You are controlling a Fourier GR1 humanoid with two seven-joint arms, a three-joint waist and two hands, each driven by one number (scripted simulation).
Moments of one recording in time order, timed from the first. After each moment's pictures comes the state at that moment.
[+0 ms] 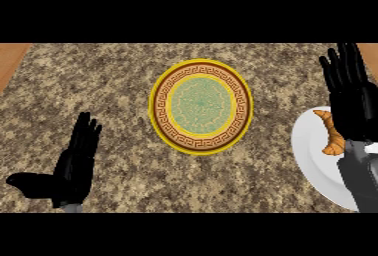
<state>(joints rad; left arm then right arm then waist) 0.06 0.24 -0.23 -1.64 0.36 0.38 -0.07 -0.33 -0.41 0.06 -1.54 -0.47 -0.23 -0.09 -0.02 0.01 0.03</state>
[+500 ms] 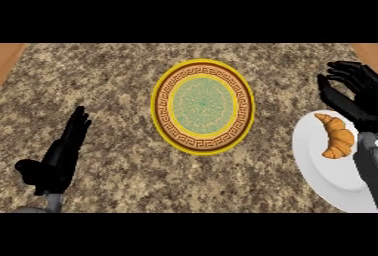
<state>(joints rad) -0.01 0.40 -0.21 -1.51 0.28 0.25 -0.09 -0.36 -0.49 0.02 -1.29 -0.31 -0.37 -0.08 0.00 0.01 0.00</state>
